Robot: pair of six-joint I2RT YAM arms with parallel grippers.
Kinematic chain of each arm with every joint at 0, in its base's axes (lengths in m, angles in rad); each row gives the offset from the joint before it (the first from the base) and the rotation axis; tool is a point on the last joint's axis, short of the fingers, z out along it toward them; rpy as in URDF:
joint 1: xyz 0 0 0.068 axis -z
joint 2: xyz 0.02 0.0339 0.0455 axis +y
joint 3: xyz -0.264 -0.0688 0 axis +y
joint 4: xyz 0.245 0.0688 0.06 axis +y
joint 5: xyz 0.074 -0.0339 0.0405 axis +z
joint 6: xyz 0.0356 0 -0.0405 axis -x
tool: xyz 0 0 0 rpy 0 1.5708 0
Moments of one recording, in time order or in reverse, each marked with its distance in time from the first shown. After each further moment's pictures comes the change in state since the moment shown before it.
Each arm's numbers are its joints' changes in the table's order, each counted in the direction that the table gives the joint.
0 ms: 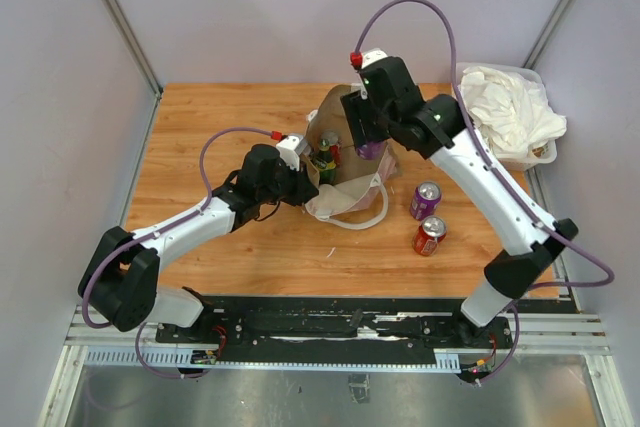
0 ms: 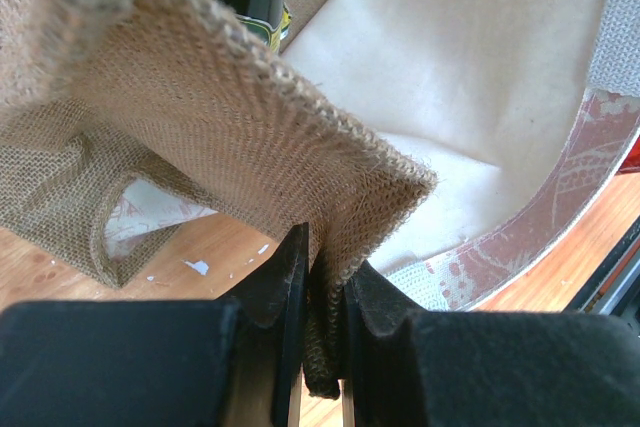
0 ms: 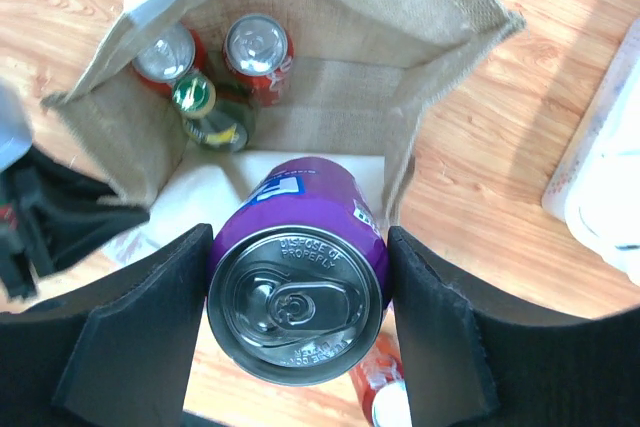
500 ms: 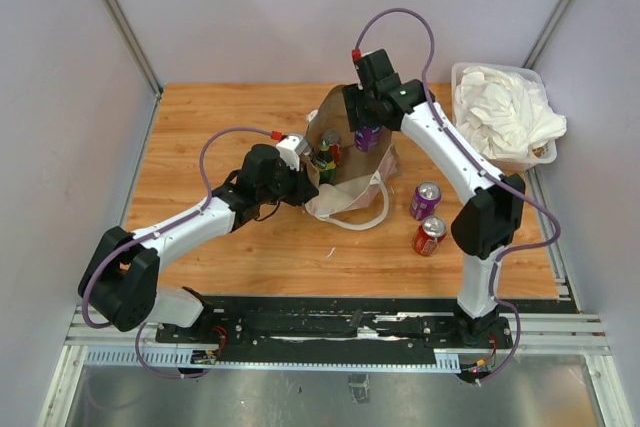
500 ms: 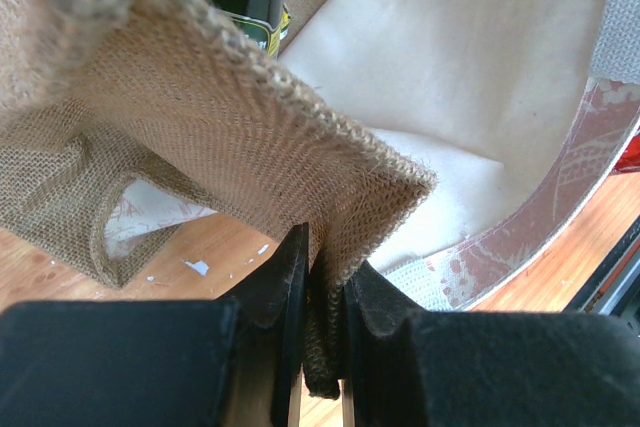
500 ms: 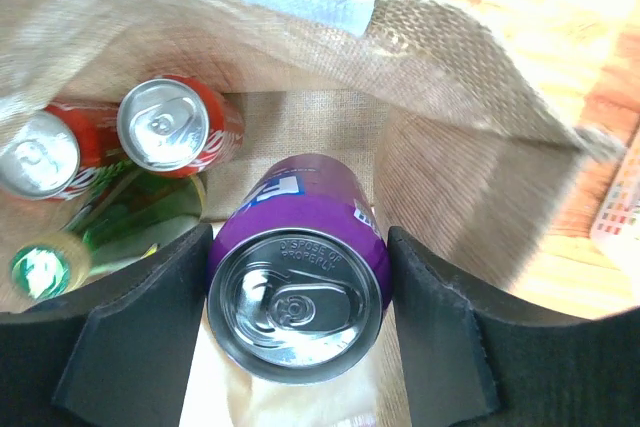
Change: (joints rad) left arm 0.000 0.000 0.000 0.000 -0.001 -0.001; right arm 0.169 0.290 -0.006 -0.157 0.086 -0.028
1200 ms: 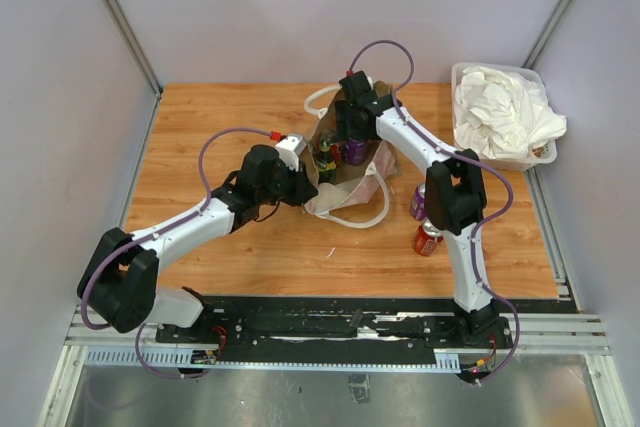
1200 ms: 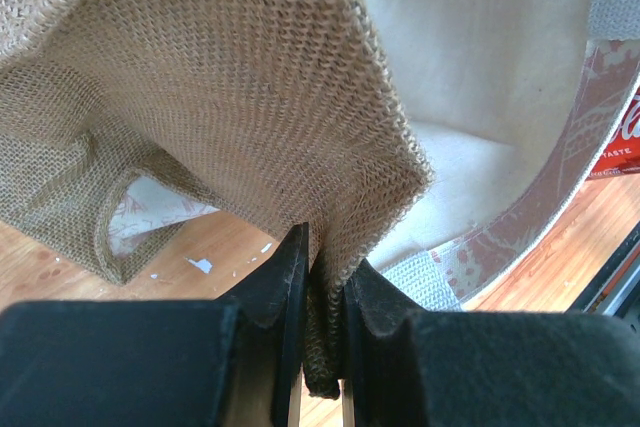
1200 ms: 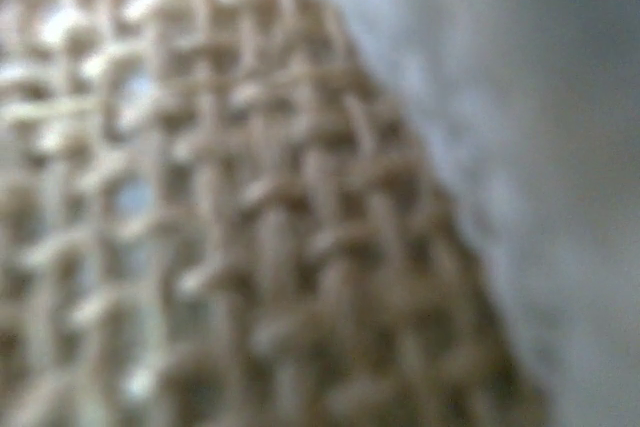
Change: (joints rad) left arm 0.000 -0.008 0.007 -0.001 0.008 0.000; right arm 0.032 0.266 0.001 -0.171 0.010 -0.153
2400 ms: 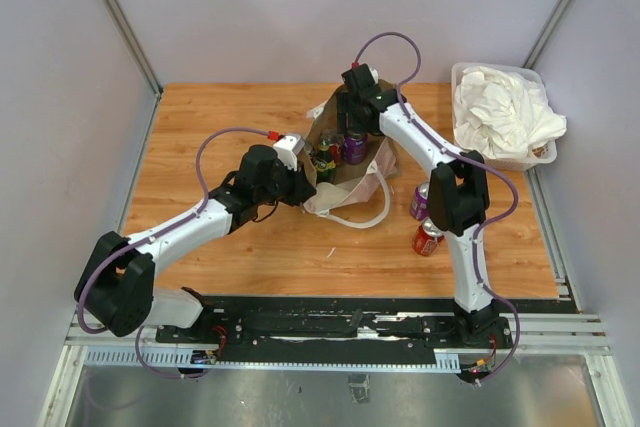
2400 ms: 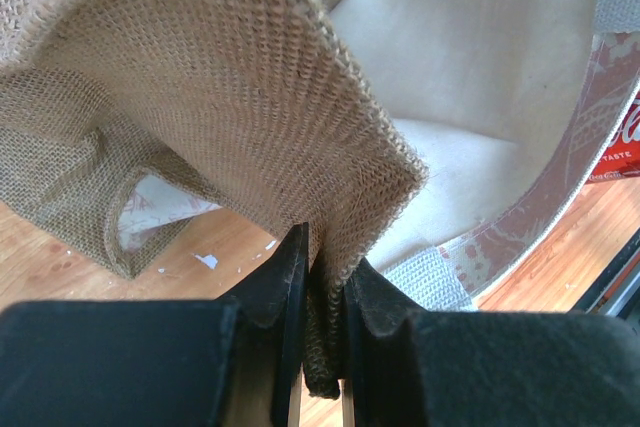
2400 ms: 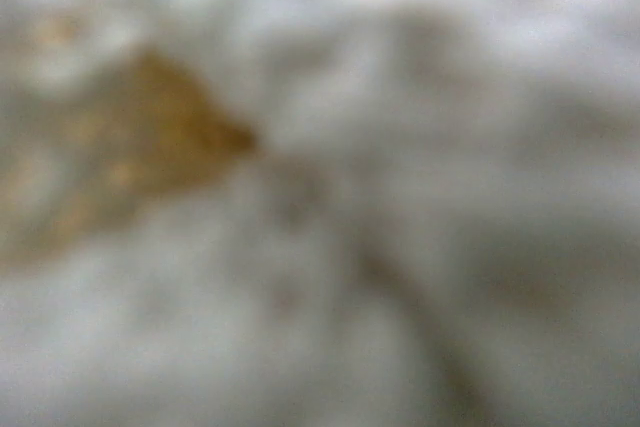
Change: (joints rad) left arm 0.000 -0.023 0.000 0.021 0.018 0.000; right arm 0.007 -0.024 -0.046 0.040 -0.026 -0.030
